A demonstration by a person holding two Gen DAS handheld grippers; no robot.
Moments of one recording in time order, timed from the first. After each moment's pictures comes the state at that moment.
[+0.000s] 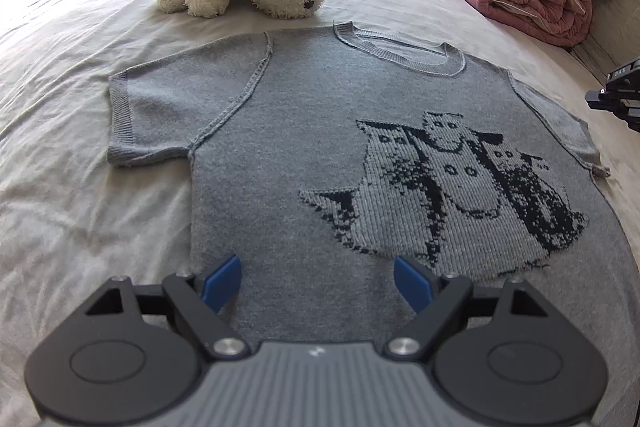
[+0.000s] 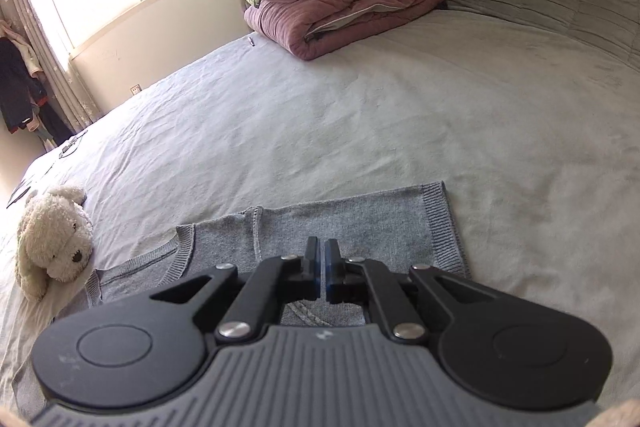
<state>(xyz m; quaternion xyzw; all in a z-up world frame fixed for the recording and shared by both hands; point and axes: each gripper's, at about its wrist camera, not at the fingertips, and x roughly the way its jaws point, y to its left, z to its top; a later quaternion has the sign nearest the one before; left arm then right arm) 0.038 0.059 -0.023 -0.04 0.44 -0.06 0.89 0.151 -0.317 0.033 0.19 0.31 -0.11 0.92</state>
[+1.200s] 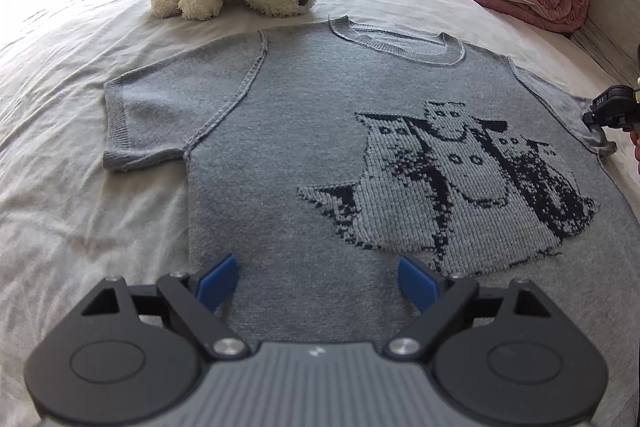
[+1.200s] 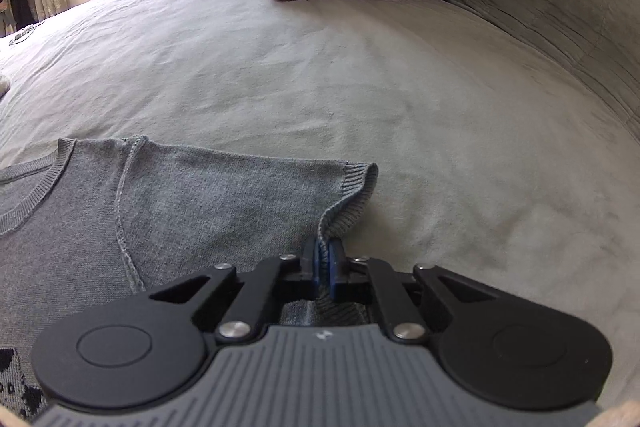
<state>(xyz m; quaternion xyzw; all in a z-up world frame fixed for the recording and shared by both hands) 0.038 0.053 -0.029 -0.02 0.44 -0.06 0.89 0.188 -0.346 -0.017 0.03 0.39 -0.14 0.91</state>
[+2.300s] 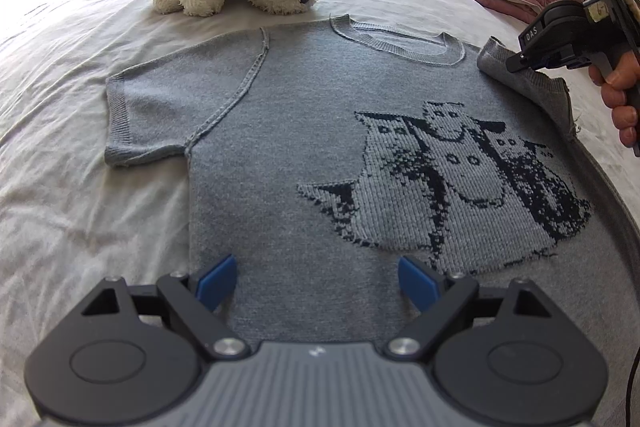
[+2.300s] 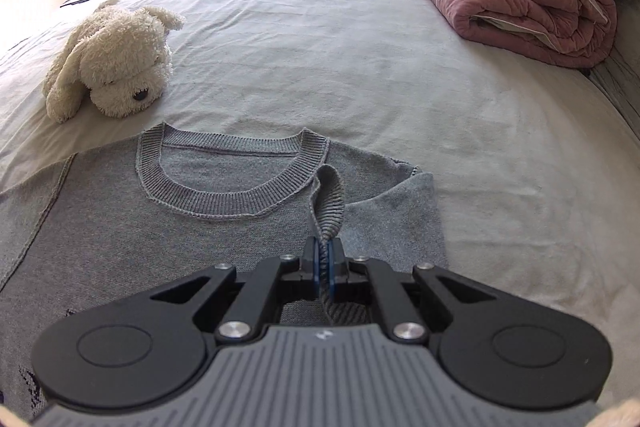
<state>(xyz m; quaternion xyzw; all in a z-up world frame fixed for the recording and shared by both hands) 0.037 0.052 -0.028 -0.02 0.45 -0.05 0.89 0.205 -0.189 0.022 -0.03 0.42 0.02 0.91</state>
